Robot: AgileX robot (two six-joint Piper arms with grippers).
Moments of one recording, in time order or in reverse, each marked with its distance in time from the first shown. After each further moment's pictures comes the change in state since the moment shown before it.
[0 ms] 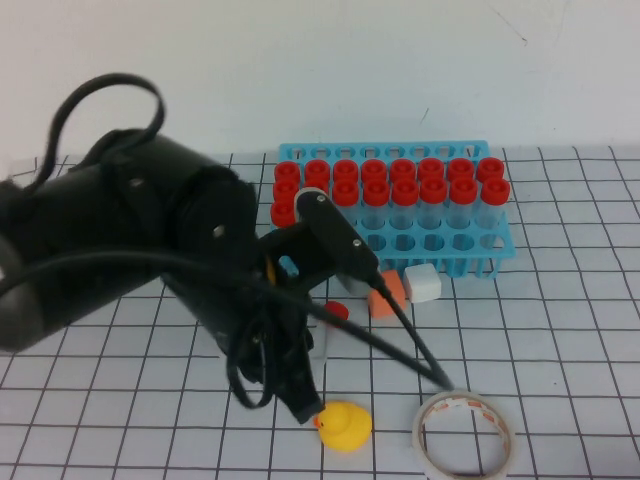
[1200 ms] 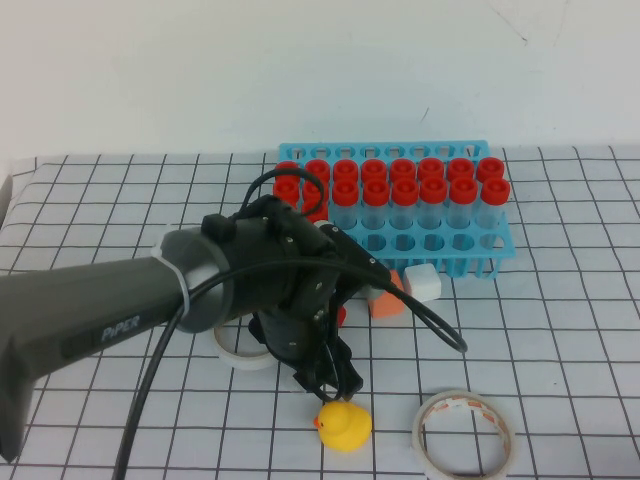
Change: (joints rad) right arm 0.000 0.000 0.000 0.022 -0.006 -0.087; left arm -0.002 0.357 -0.075 0.236 -0.201 -0.389
